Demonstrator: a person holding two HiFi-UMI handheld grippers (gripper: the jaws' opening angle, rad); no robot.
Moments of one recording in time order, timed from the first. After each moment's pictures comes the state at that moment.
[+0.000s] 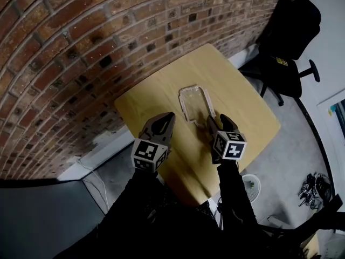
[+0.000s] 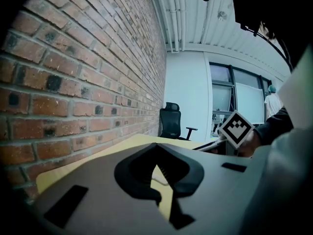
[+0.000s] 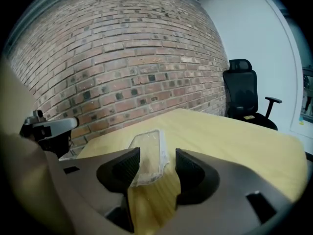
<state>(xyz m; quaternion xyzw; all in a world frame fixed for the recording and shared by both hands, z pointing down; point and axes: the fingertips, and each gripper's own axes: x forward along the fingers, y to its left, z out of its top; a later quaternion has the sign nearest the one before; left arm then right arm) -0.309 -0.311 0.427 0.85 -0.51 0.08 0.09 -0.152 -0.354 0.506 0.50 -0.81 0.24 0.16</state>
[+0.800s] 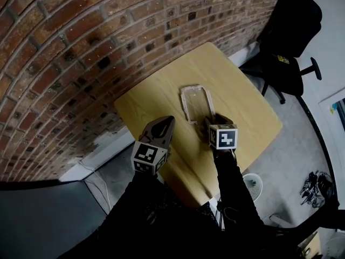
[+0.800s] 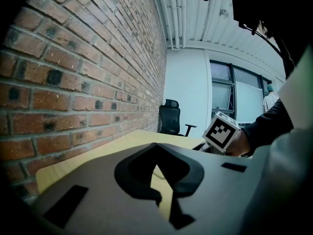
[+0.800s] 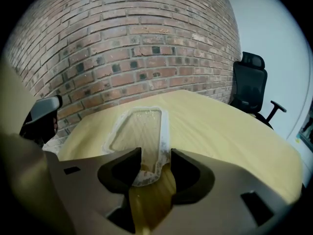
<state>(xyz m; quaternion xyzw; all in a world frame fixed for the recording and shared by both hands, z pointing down) -0.310 -0.307 0.439 0.85 -0.50 0.09 0.10 -0.164 -0.363 0.553 0.47 -0.79 0.26 0.29</state>
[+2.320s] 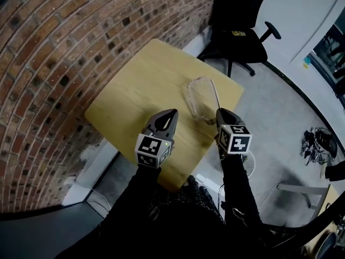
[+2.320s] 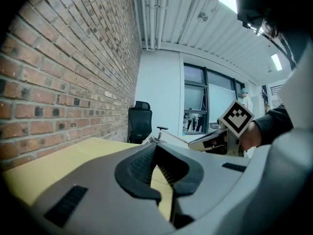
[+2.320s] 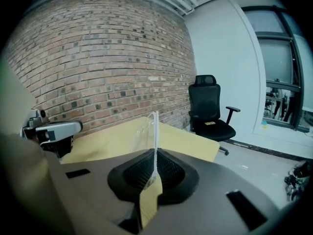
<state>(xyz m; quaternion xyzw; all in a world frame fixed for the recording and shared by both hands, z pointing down) -0.127 -0.253 0.405 0.92 -0.37 0.09 0.07 0.037 -0.254 0.455 0.61 -0.74 0.22 0.15</state>
